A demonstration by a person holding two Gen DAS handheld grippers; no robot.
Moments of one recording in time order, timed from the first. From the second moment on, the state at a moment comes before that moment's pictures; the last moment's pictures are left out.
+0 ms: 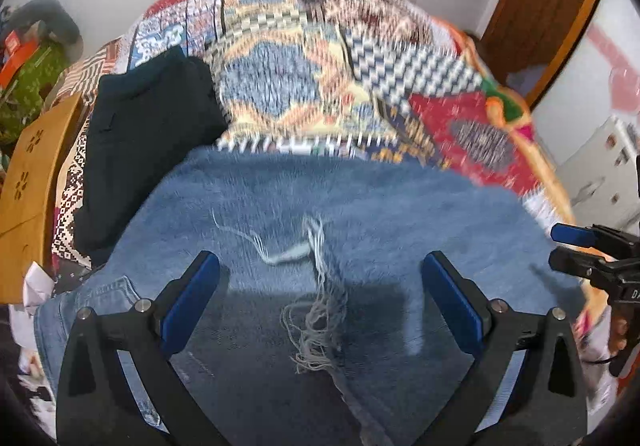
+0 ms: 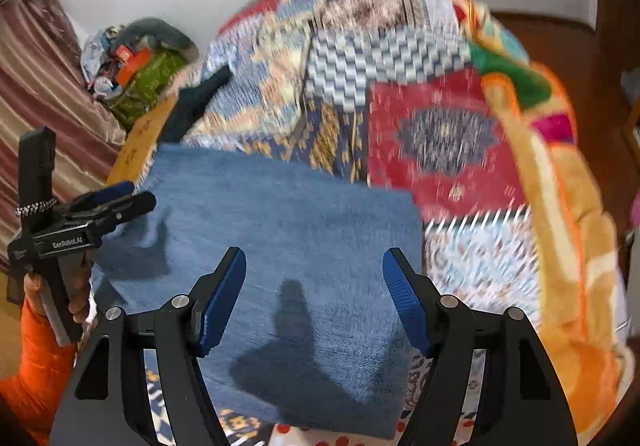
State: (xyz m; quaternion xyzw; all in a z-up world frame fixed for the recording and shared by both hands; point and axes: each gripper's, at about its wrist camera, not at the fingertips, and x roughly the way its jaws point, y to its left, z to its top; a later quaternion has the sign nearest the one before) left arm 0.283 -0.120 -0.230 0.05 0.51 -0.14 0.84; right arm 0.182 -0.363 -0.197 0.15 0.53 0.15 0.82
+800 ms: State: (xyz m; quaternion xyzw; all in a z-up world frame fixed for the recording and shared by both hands) left arm 0.210 -0.083 -0.222 0.04 0.50 -0.12 0.86; right arm 0.142 -0.342 -0.201 0.06 0.53 0.14 0.83
